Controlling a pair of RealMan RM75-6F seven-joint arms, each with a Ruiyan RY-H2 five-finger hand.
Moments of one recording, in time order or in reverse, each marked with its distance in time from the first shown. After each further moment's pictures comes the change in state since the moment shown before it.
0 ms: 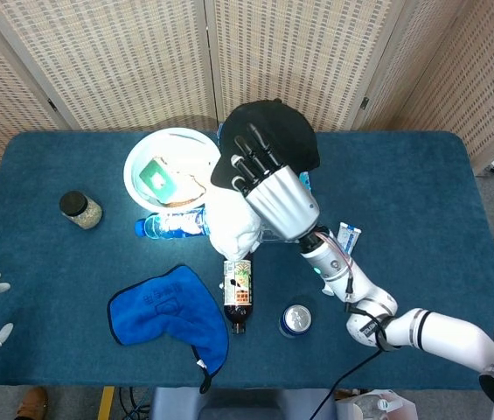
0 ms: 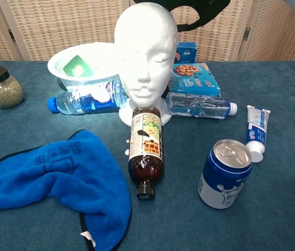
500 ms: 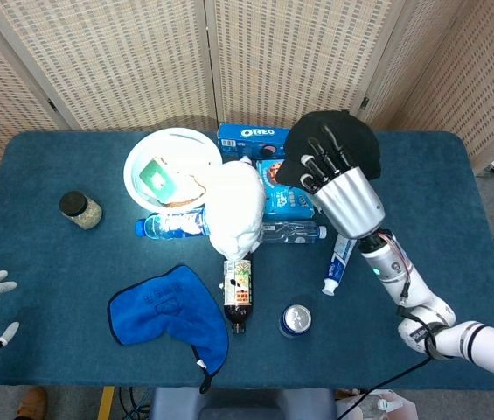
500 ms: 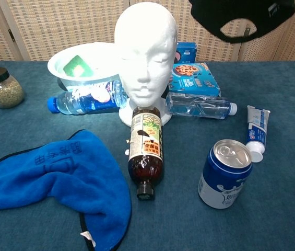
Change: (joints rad) left arm -0.011 -0.002 0.001 -0.025 0.016 -0.004 0.029; right arm -0.161 0.128 -0.125 0.074 -0.033 0.105 0.170
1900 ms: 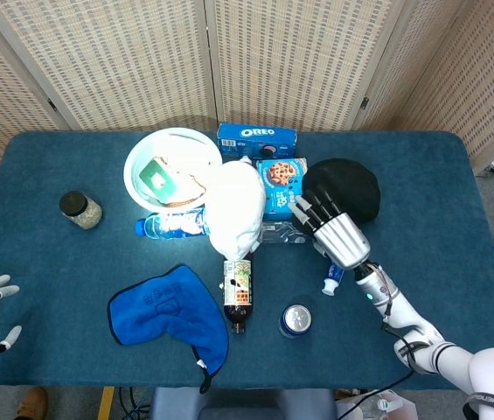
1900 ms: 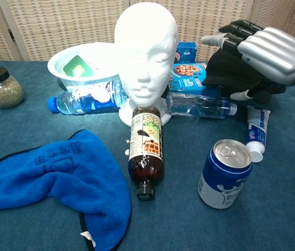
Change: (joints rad) left arm 0.009 -0.007 0.007 -0.030 -0.021 -0.002 0.053; right arm -0.077 -0.340 -0.202 0.510 -0.030 0.006 0.269
